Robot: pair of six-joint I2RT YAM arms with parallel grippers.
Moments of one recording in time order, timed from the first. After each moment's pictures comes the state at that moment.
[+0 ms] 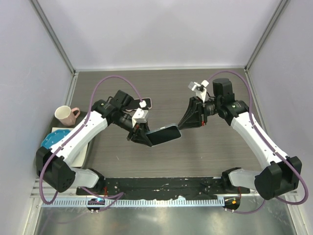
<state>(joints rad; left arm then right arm) -0.56 1.34 1.21 -1.04 1.28 0.94 0.29 1.24 1.11 -0.45 -1.57 -0.08</state>
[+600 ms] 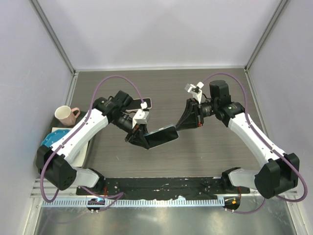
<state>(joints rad) -0.56 1.37 1.25 -1.19 1.24 0.98 0.33 1.24 1.06 -0.36 -1.47 -0.01</state>
